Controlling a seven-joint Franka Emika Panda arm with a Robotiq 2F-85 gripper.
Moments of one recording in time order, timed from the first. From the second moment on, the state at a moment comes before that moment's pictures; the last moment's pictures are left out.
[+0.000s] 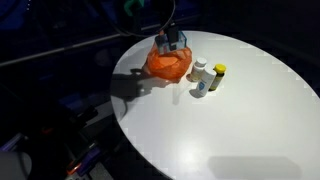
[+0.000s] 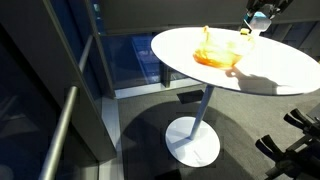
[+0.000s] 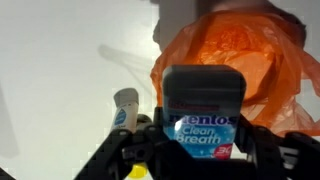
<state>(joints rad) -0.02 0.04 -0.14 -2.27 -0.13 2.53 0.59</state>
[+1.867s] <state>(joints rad) -0.07 -0.01 -0.12 -2.21 -0.04 2.10 0.54</state>
